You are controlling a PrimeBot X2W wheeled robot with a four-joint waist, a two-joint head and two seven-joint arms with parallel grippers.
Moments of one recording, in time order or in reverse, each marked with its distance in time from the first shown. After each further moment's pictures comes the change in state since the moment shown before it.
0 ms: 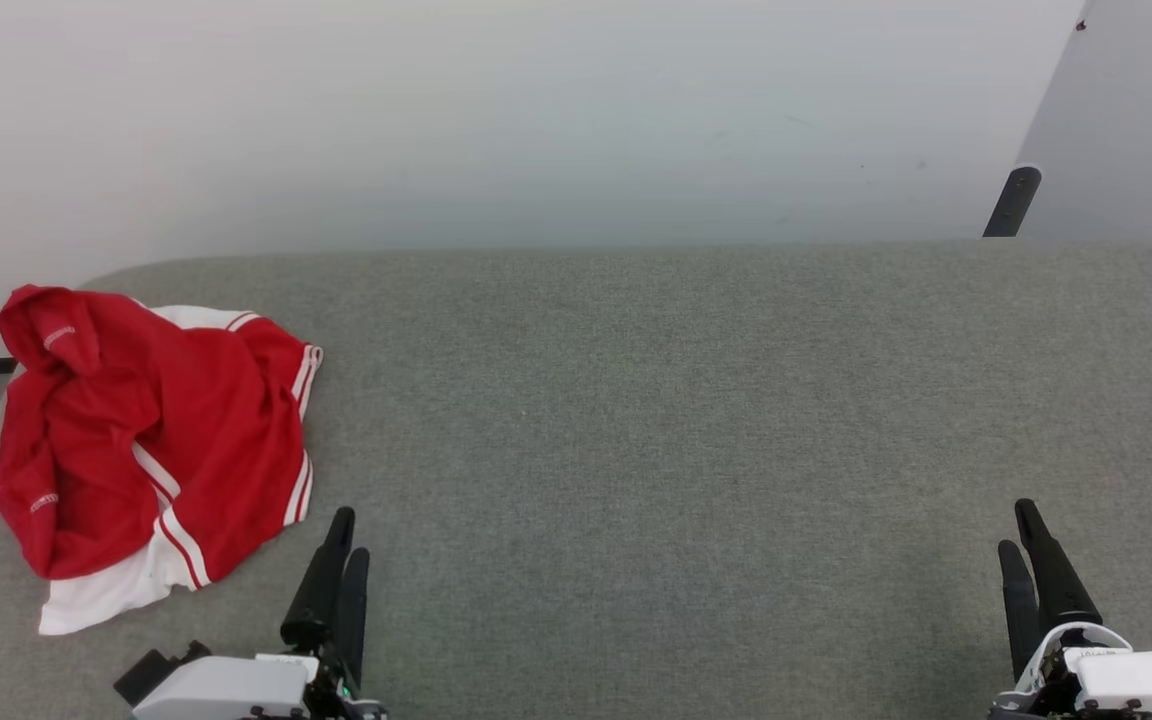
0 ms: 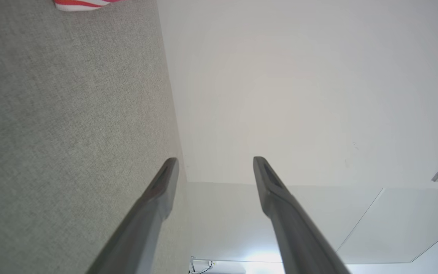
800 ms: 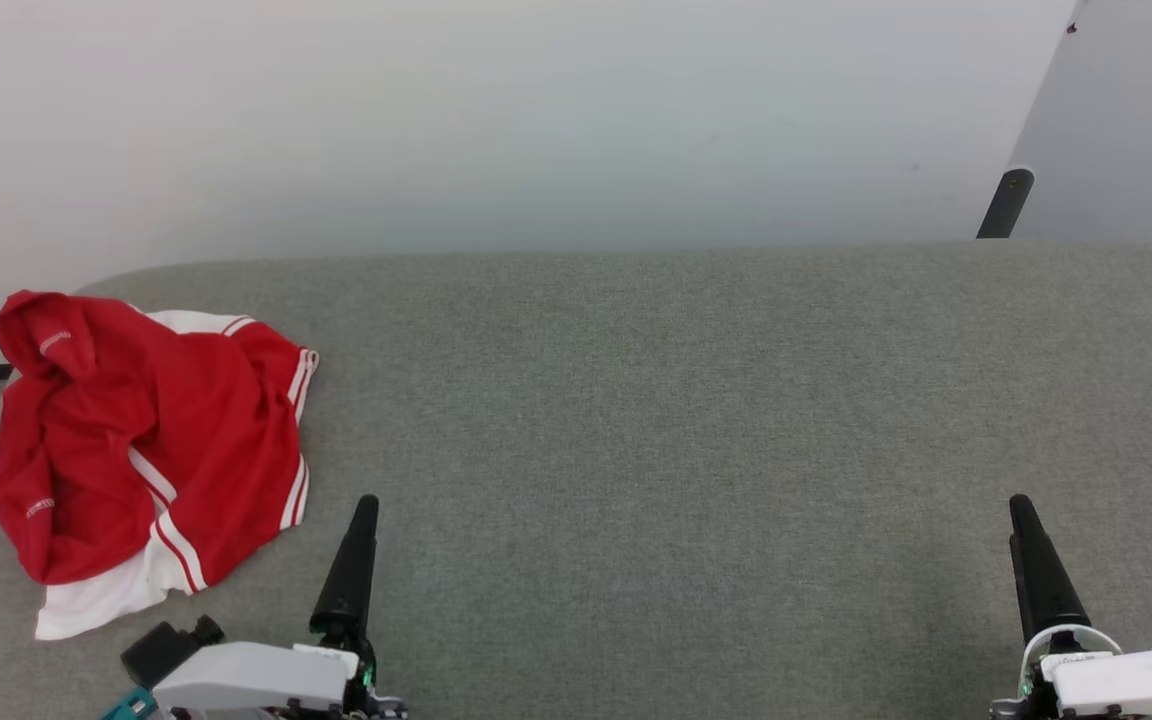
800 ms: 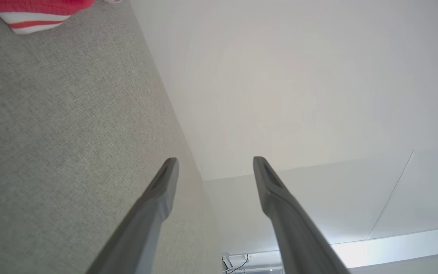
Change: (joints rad) left arm -0.012 0.049 -0.104 -0.023 0.142 0.000 -0.103; right arm 0.016 -0.047 0.072 -0.045 -0.156 0.000 -0.092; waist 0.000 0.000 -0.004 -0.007
